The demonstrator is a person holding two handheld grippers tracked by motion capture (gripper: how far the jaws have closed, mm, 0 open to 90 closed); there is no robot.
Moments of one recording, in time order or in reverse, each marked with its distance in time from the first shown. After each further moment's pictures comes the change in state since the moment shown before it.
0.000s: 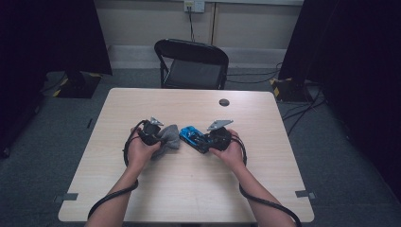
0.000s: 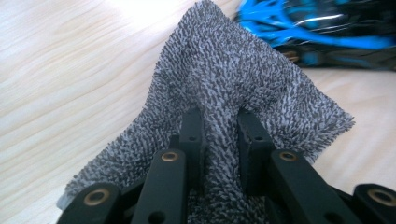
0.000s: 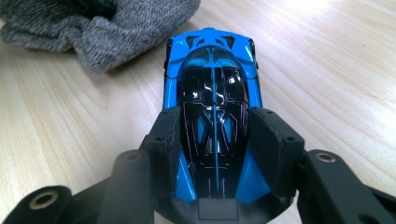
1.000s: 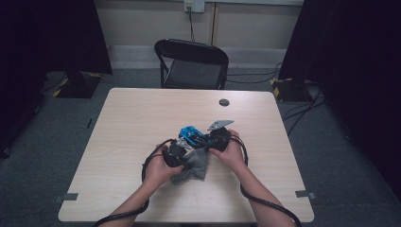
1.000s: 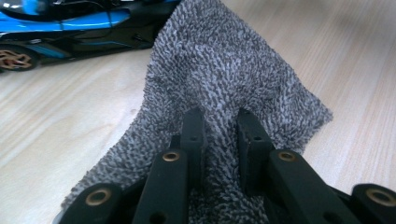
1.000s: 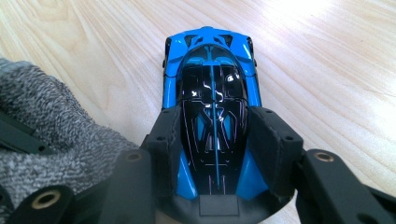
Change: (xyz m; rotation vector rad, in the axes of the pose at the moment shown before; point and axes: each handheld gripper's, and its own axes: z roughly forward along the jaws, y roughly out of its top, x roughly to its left) left arm -0.099 -0.006 0.008 0.072 -0.274 0.180; right arm 0.000 0.000 -0.001 0.007 0.000 0.017
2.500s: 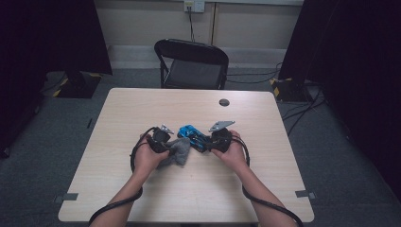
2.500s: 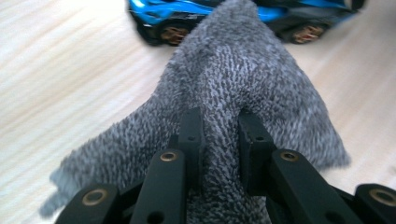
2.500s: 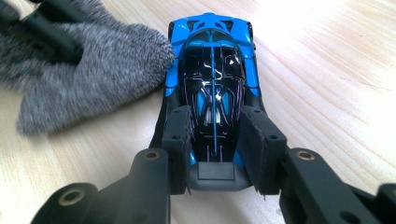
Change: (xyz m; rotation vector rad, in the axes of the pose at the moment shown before) left arm 0.067 -0.008 -0.023 0.002 0.180 -0.179; right arm 0.000 -0.003 -0.005 0.018 0.001 -0.019
